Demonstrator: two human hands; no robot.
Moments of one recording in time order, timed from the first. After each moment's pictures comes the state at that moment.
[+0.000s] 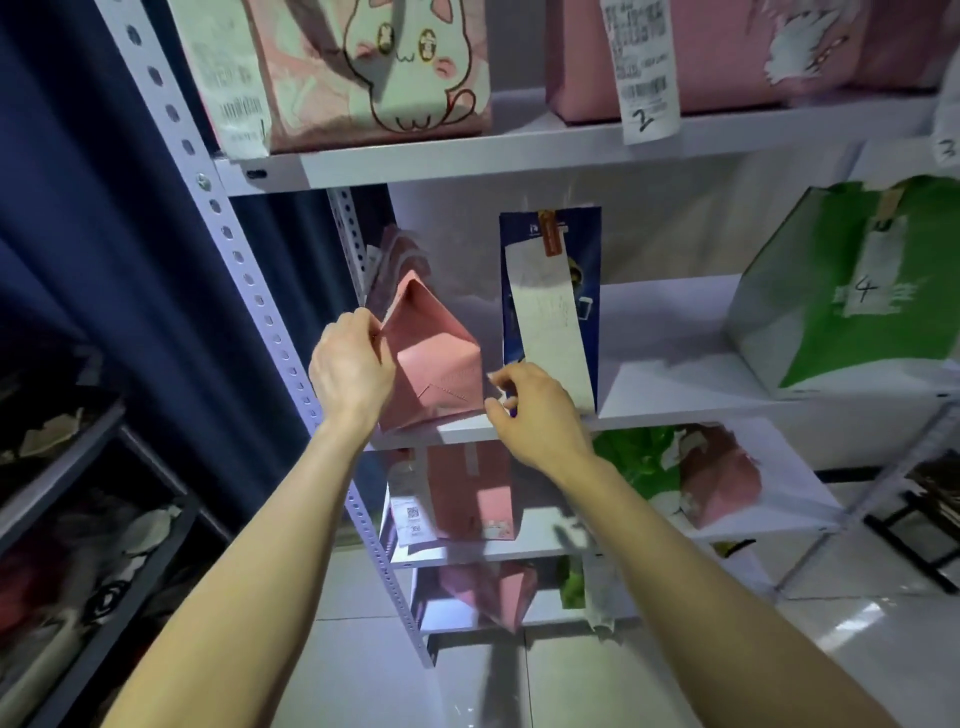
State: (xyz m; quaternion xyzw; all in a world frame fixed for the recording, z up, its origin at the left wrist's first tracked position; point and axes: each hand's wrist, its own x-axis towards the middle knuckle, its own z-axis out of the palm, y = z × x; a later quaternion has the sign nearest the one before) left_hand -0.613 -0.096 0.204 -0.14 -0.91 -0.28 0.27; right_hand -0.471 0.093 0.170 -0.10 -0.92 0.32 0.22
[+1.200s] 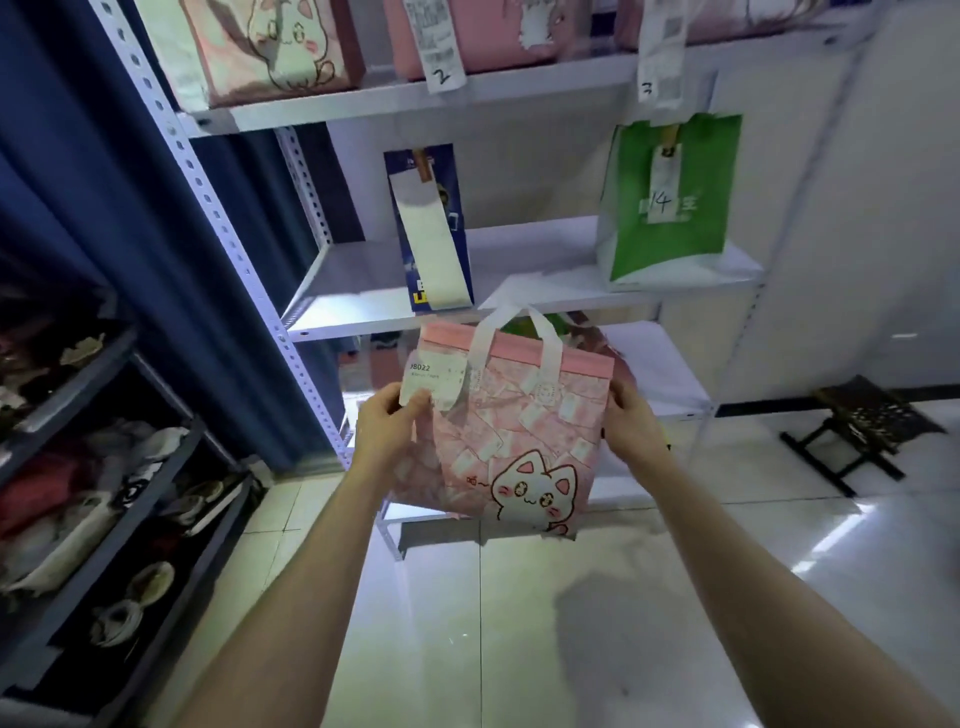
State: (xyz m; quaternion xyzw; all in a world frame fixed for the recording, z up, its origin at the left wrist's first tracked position) left_hand -0.269 -0.045 0.113 -0.06 -0.78 -0.62 -0.05; right_hand -0.126 0.238 0.098 -0.27 -0.76 0.57 0.17
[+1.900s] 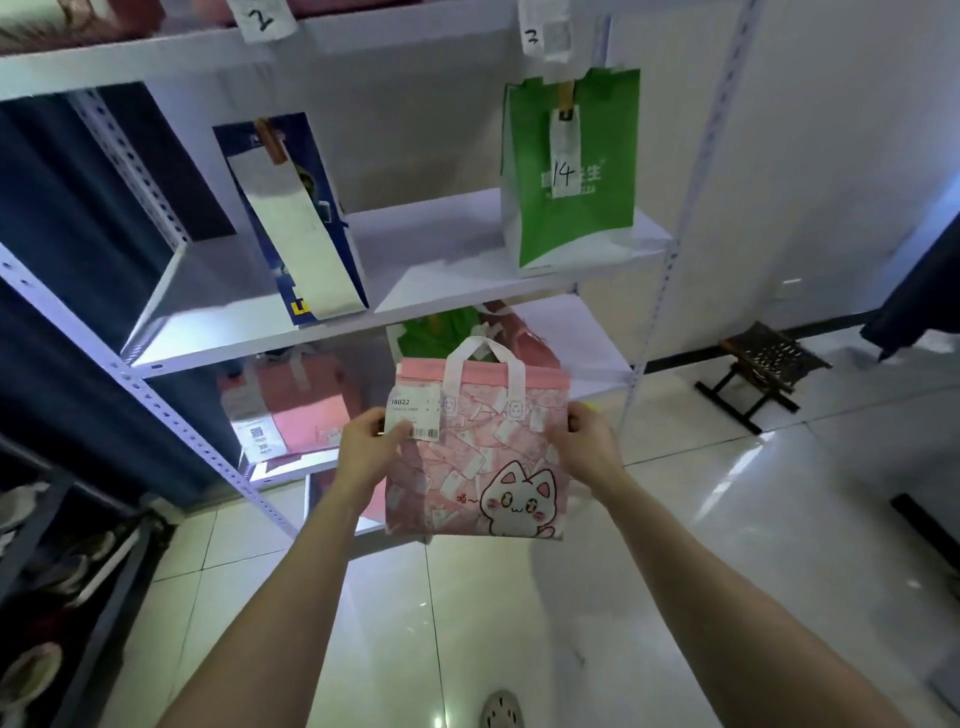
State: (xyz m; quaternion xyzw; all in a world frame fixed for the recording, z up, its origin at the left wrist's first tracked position) left_hand -0.321 0.067 0.035 -0.07 -0.81 -0.56 -0.18; right_hand -0.135 0.301 0.041 -0.39 -0.77 0.49 0.12
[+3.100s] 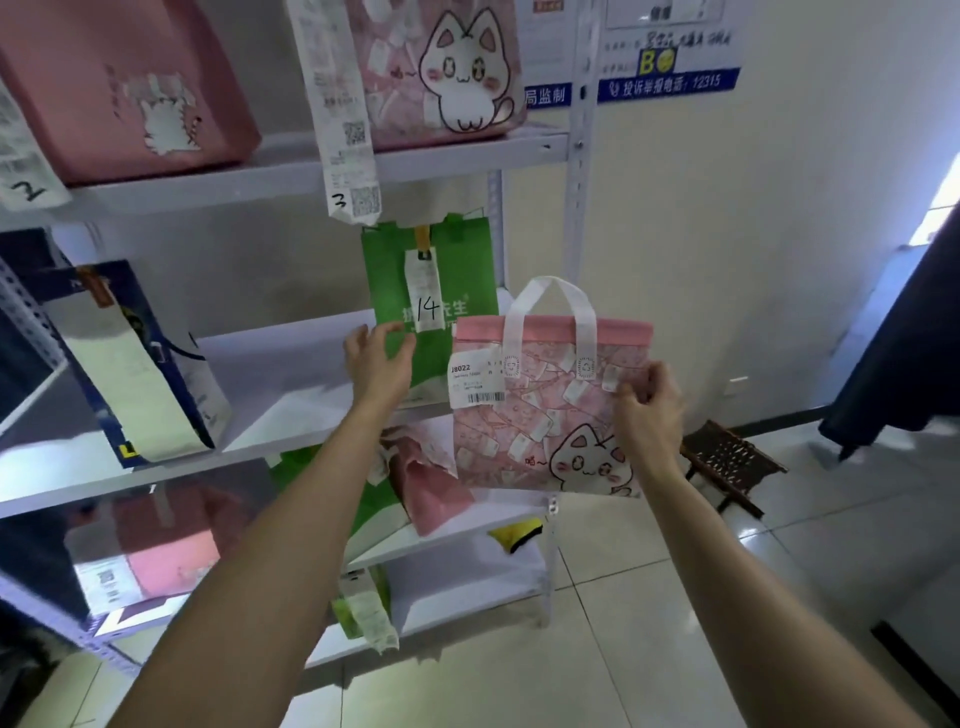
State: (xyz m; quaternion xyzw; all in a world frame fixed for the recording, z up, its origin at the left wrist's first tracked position) left_hand -0.373 0.411 0.182 -0.20 -0.84 -0.50 0.01; right_hand -0.109 0.612 0.147 -0.38 -0.67 0.45 0.44
